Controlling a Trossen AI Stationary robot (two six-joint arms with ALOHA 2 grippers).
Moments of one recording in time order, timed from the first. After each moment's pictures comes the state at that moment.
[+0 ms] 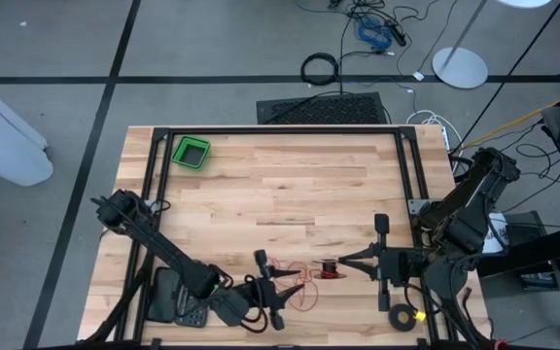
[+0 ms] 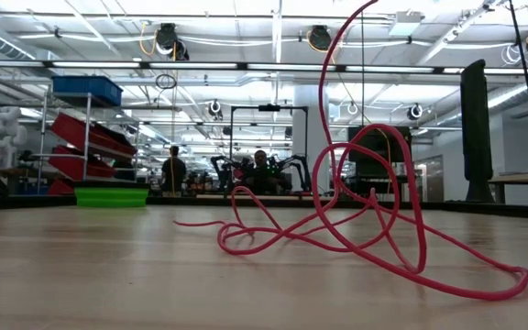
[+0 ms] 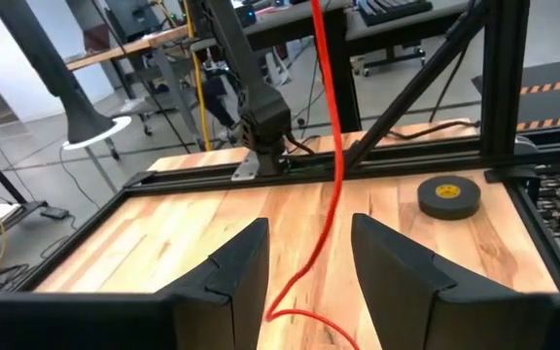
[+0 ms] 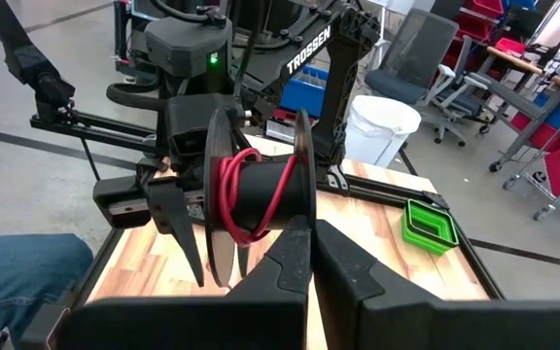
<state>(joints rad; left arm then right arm) -0.64 1.88 1.35 0.32 -0.92 0.06 0.86 1.30 1.35 -0.44 0.89 0.08</state>
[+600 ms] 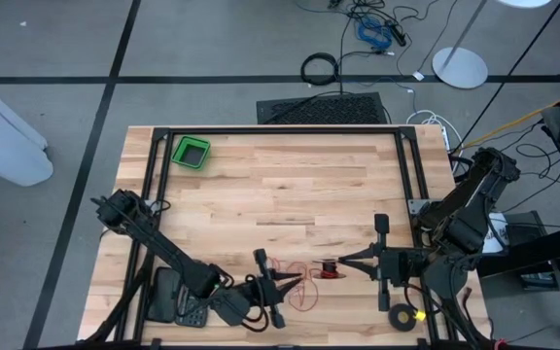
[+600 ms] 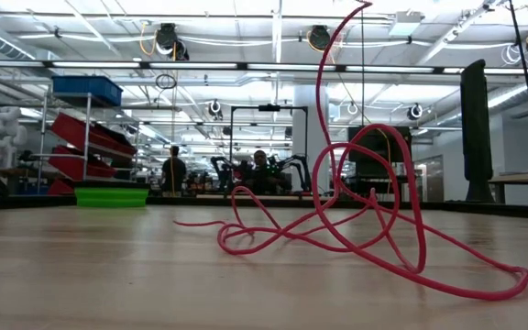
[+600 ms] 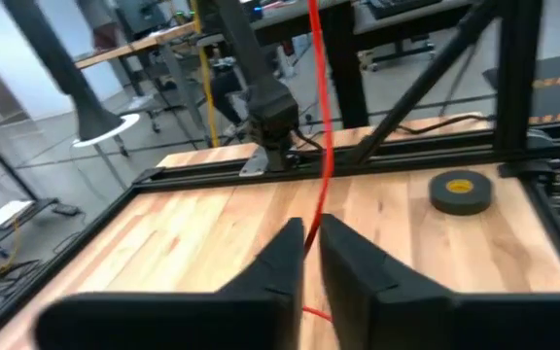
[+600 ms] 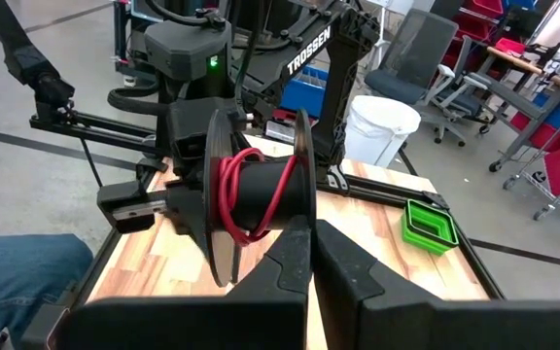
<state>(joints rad) -0.64 1.88 1.35 0.31 -0.94 0.06 0.86 1.30 1.35 -0.44 0.89 0.08</state>
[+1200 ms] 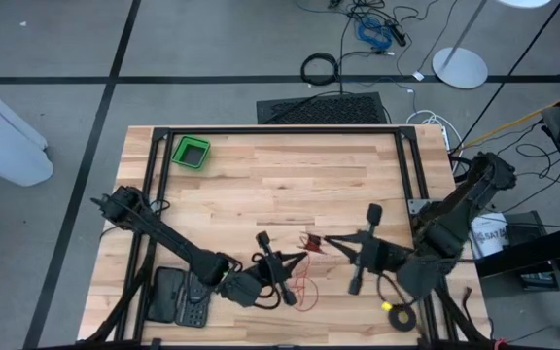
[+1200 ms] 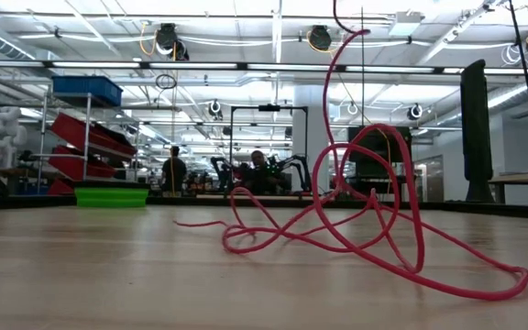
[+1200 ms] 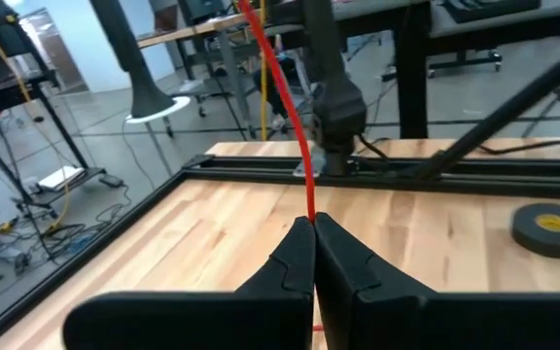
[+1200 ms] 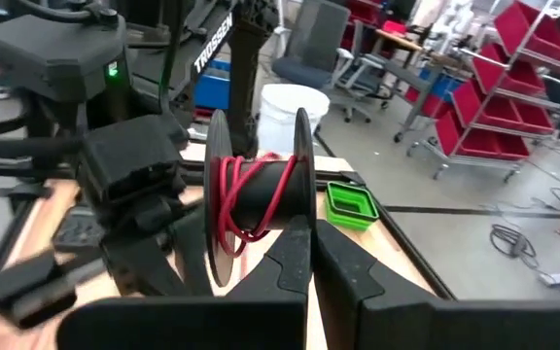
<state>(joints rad) -0.55 1.88 1.35 0.32 -0.99 0.01 0.76 1.38 1.35 -0.38 1.08 0.15</state>
